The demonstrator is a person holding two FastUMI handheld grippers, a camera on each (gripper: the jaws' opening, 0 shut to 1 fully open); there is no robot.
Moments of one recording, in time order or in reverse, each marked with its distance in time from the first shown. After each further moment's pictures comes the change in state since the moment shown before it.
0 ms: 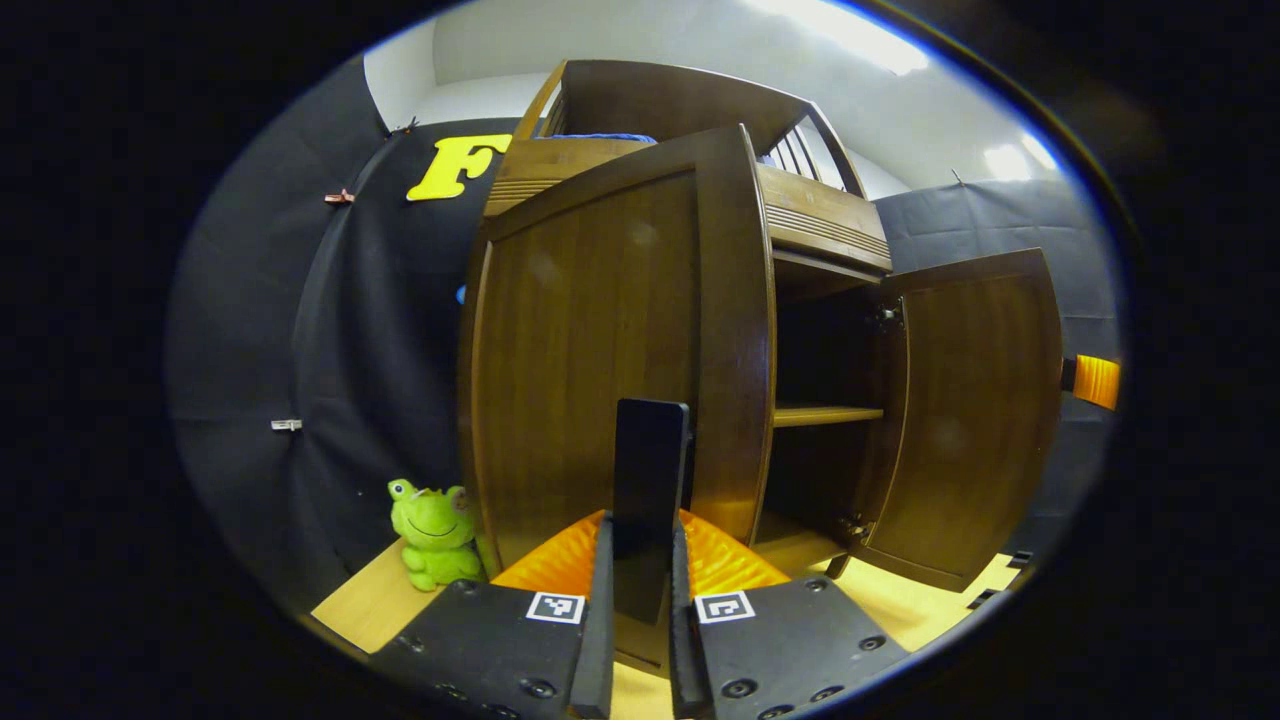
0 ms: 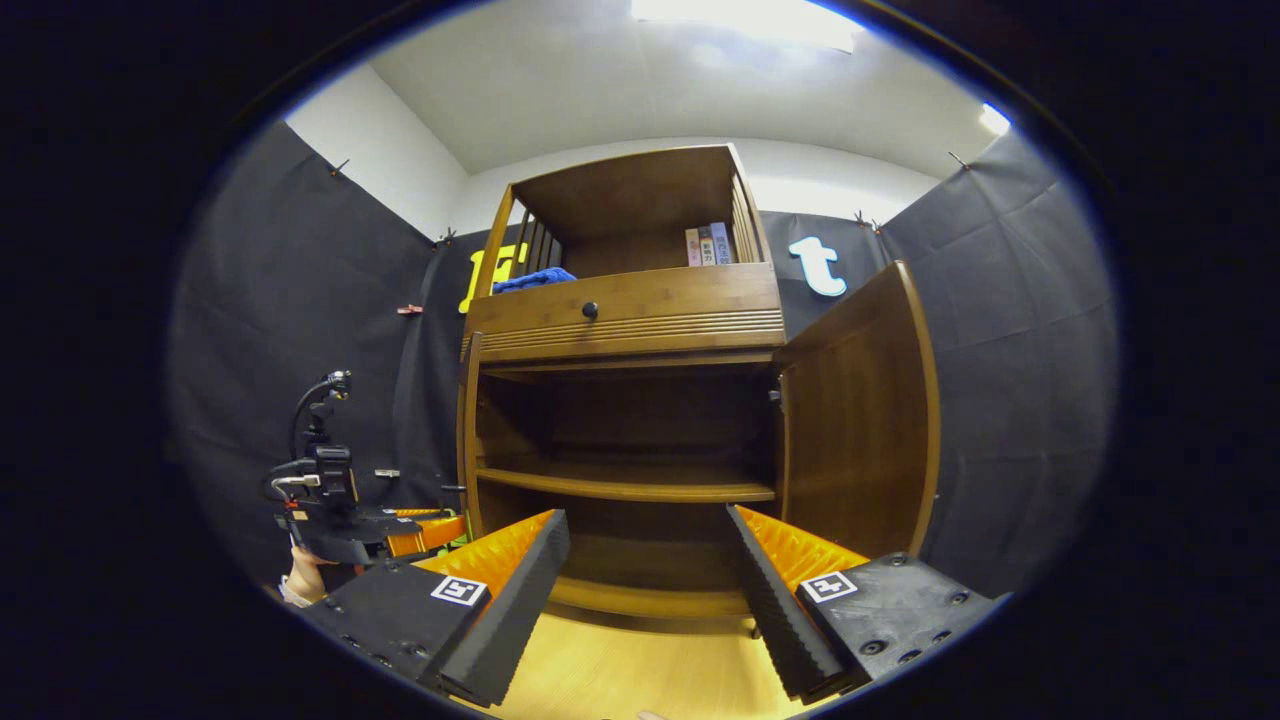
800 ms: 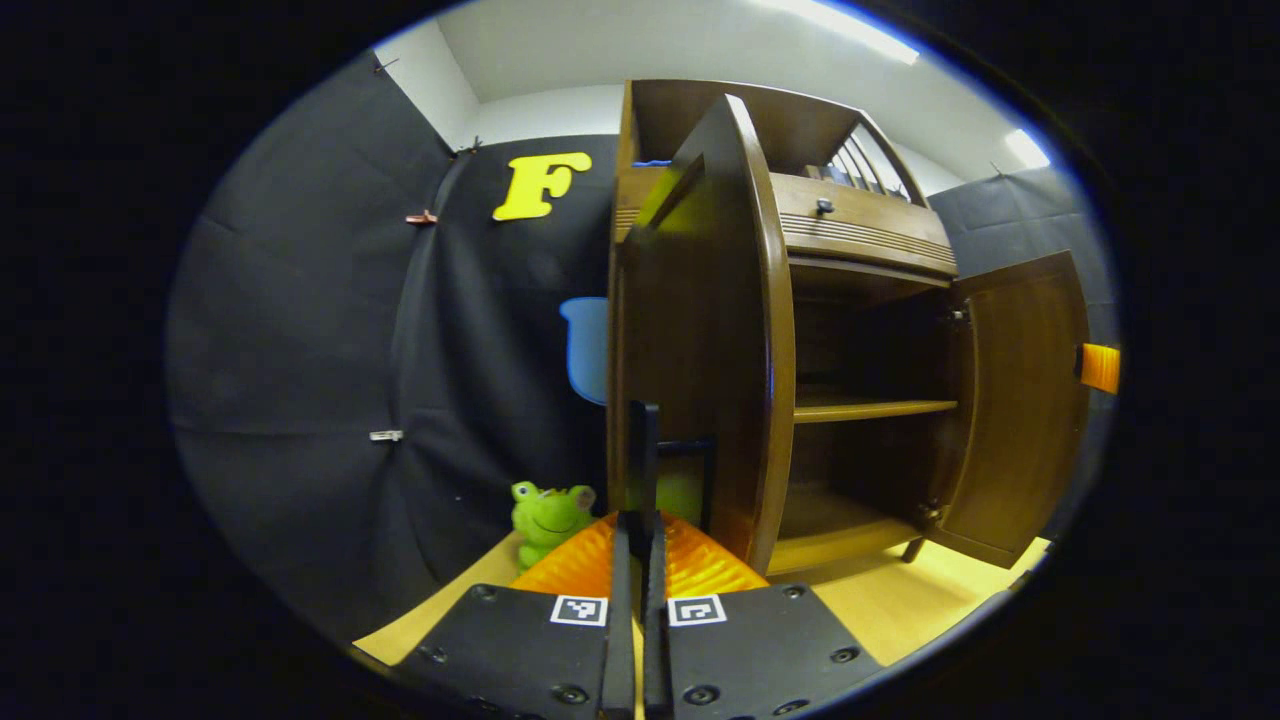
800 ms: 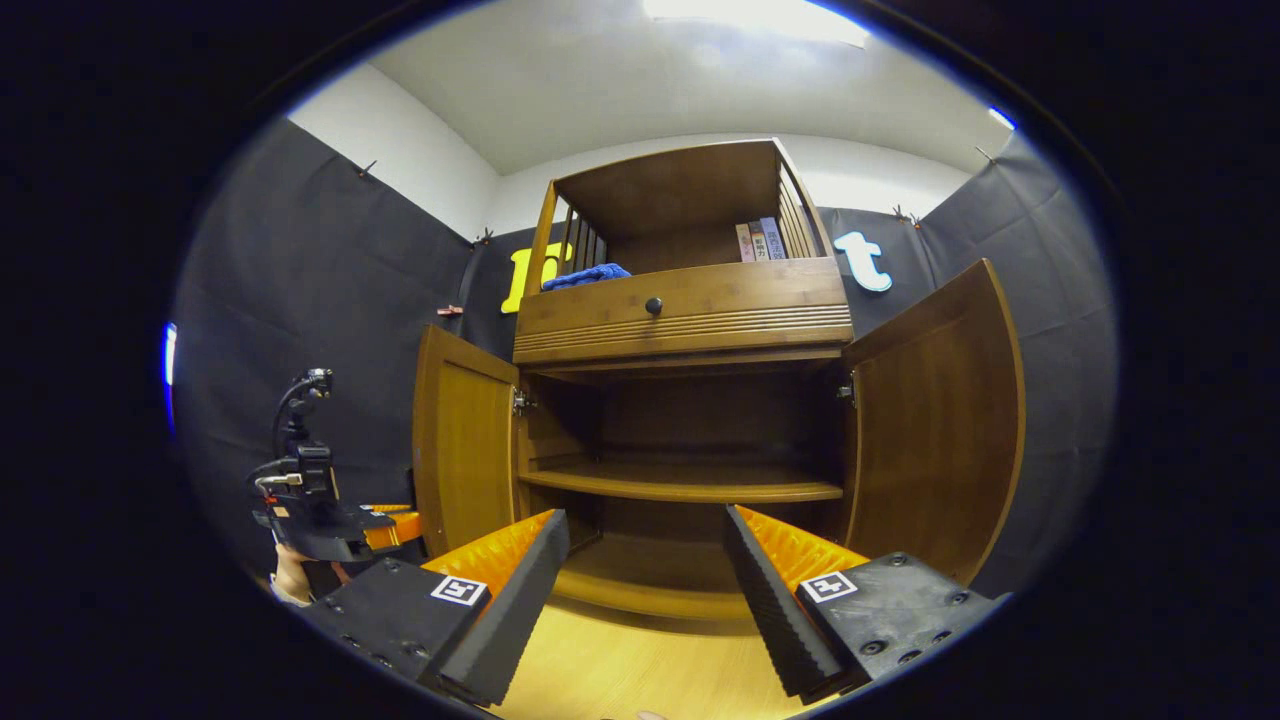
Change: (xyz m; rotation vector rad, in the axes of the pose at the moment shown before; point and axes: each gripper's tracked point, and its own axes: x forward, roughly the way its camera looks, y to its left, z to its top) left arm -0.065 0.107 0.002 0.014 -0.017 0.254; right arm 0.014 0.059 -0.004 0.027 0.004 0.104
